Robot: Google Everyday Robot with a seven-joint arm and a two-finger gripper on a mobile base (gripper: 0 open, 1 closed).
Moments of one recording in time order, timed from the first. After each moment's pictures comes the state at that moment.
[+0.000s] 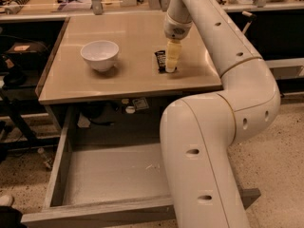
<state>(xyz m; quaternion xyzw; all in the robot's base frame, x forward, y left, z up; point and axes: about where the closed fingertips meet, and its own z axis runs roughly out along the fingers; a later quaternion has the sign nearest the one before) 0.783 -0.074 0.833 -0.70 0.69 0.00 0.15</state>
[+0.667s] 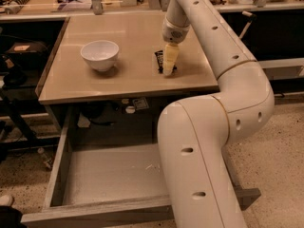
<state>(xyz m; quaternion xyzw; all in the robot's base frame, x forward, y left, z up) 0.786 -0.068 0.817 -0.70 0.70 0.02 0.15</state>
